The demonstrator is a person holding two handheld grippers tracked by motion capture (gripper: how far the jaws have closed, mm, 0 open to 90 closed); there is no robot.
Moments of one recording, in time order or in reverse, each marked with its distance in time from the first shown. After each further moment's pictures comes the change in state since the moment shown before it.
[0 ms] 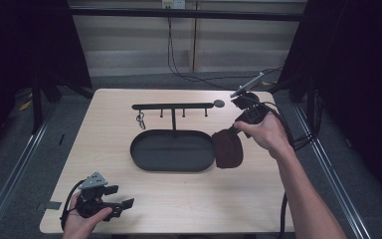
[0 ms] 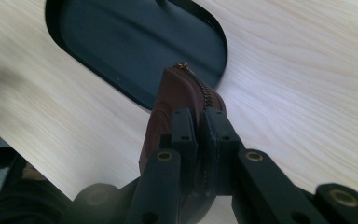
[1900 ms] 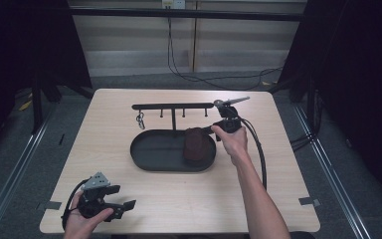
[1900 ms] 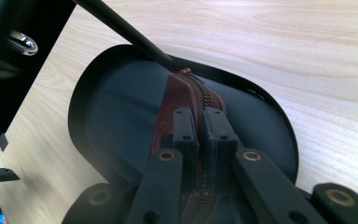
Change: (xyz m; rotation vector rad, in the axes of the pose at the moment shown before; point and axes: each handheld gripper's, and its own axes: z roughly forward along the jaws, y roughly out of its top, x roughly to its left) left arm -0.004 0.003 0.002 0.008 -0.016 0.035; right arm -0.023 0.010 0.118 -0.287 0.245 0.214
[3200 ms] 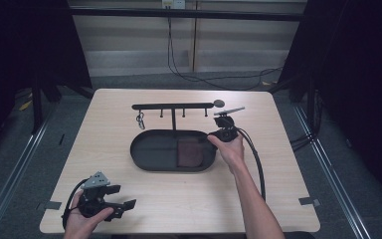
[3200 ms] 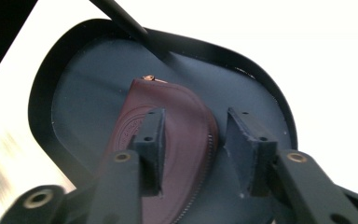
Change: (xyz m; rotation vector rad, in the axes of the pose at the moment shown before) left arm 0.002 0.001 0.000 -0.003 -0.012 -0.011; right arm -0.012 -0.023 0.027 0.004 -0.047 -0.032
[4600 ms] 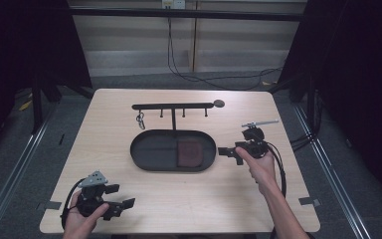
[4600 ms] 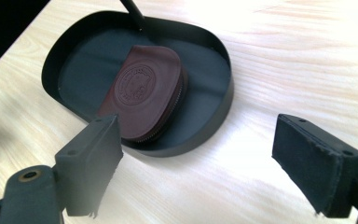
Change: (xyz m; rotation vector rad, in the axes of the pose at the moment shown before) left arm 0.005 0.000 -0.001 -0.014 -0.009 -0.032; right arm -0.006 -0.059 -0.086 -0.131 -0.066 -0.074
